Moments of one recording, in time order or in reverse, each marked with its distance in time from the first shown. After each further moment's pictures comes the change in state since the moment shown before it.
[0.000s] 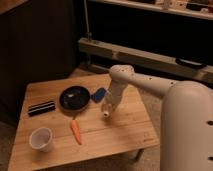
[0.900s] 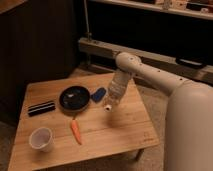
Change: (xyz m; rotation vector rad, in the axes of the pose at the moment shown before) arm -0.039 0.008 -0.061 0.001 -0.215 -0.105
